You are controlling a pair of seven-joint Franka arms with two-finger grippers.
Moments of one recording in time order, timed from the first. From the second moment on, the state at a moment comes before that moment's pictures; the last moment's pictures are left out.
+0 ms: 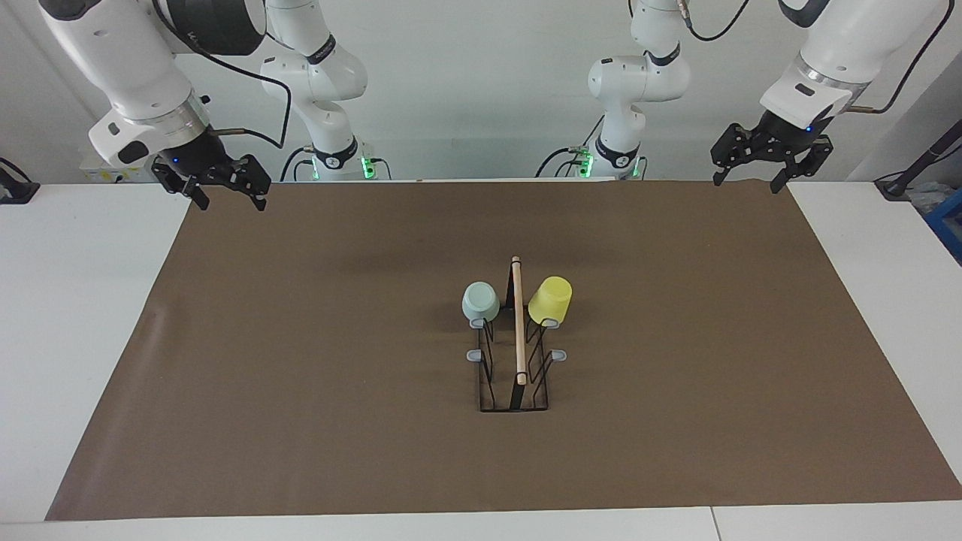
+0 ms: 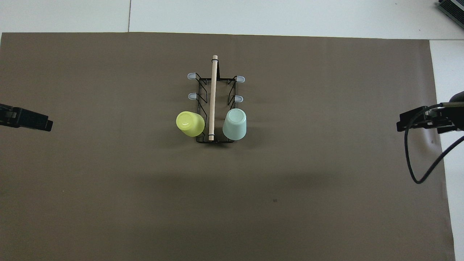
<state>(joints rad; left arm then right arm) -0.08 -0.03 0.02 -1.52 -0.05 1.47 0.16 0.01 0.00 -0.04 -1.60 0.02 1.52 0.04</state>
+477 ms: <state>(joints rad) -0.08 -0.03 0.00 -1.54 -0.04 1.46 0.14 0.01 0.00 -0.04 -1.60 0.02 1.52 0.04</state>
